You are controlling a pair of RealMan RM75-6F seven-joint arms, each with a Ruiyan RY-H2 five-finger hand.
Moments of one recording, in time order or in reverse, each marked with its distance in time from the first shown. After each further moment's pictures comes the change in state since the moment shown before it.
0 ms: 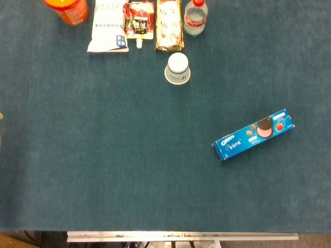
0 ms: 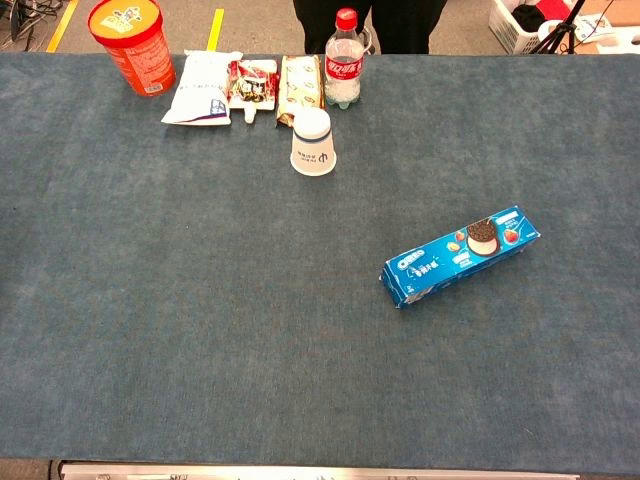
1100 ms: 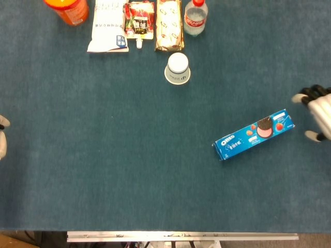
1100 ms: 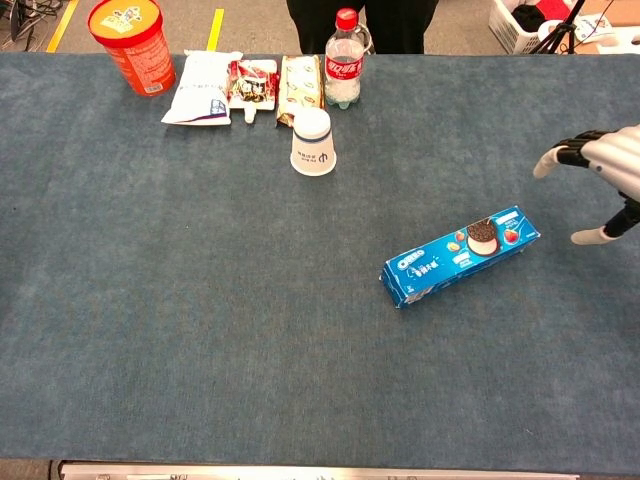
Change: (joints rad) left arm -0.001 -0.003 0.025 -0.015 -0.031 -0.060 0.003; right arm 0.283 0.005 0.005 -0.125 0.154 -0.453 -0.342
